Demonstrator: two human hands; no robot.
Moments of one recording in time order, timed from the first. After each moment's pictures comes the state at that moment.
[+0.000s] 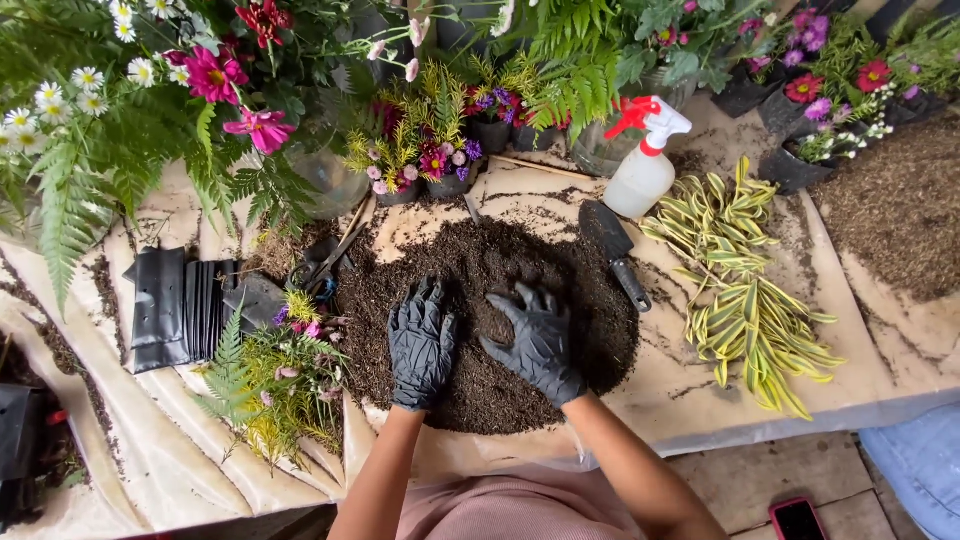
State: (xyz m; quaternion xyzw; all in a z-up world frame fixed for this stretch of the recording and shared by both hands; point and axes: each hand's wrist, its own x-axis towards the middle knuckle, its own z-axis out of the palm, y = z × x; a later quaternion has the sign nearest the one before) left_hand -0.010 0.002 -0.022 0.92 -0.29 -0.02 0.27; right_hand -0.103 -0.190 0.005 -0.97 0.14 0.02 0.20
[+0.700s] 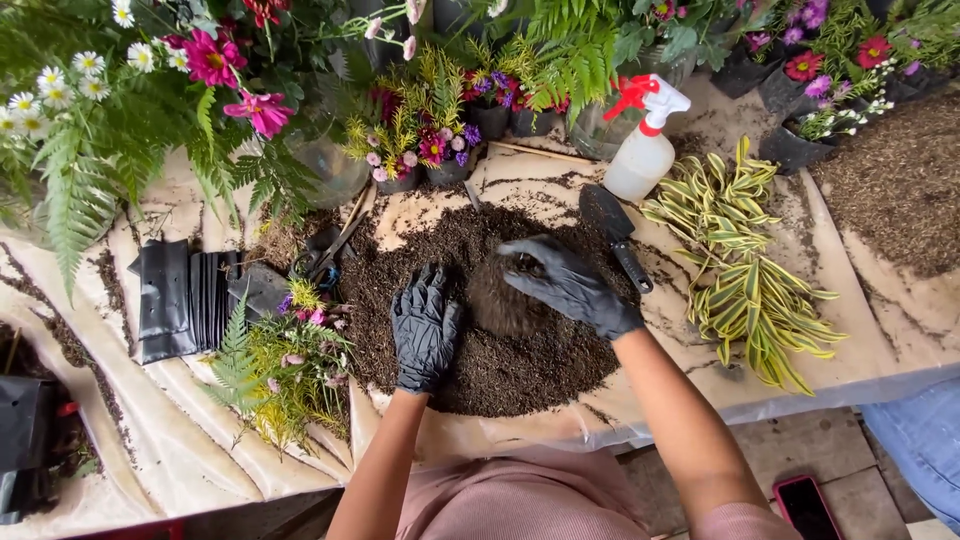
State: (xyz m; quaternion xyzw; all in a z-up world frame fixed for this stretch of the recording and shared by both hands) left_hand -0.008 0.004 -0.030 0.91 -0.29 -0.02 0.30; right_hand -0.090 -0.220 0.109 -0.90 0.08 0.00 0.43
